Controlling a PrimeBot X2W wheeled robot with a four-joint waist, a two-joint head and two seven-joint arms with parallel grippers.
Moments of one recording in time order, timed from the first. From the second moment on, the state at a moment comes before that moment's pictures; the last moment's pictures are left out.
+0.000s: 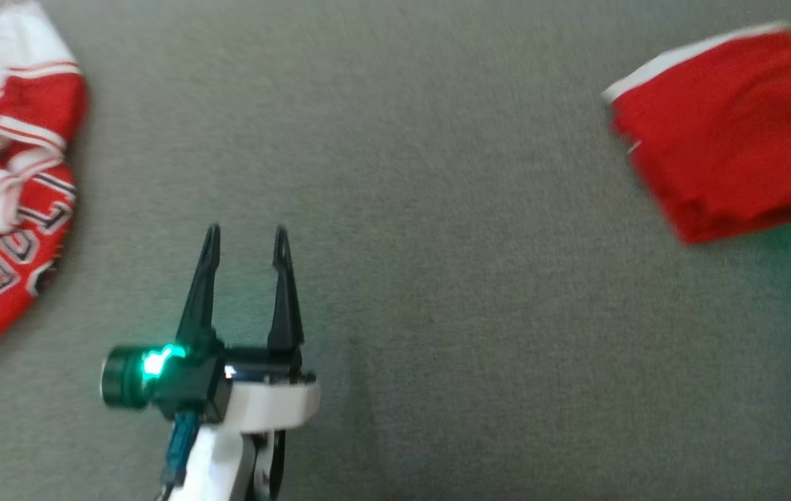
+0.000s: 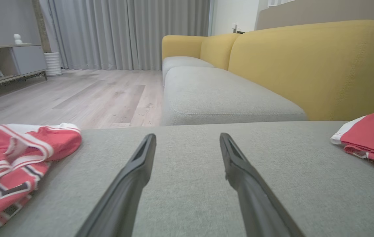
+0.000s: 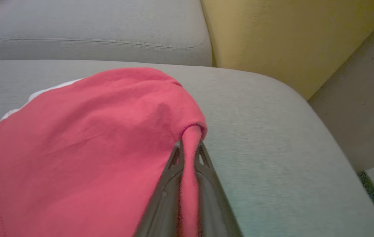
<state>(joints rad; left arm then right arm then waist) -0.11 0.05 -0.33 0.05 -0.15 0.22 -0.26 -0.72 -0.52 0.34 0.92 0.49 0.13 -0.05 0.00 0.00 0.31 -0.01</state>
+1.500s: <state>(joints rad) 0.05 0.05 -0.25 0.19 -0.13 0.18 -0.26 -0.17 -0.09 0.25 0.51 0.27 0.13 -0.25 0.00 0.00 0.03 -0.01</state>
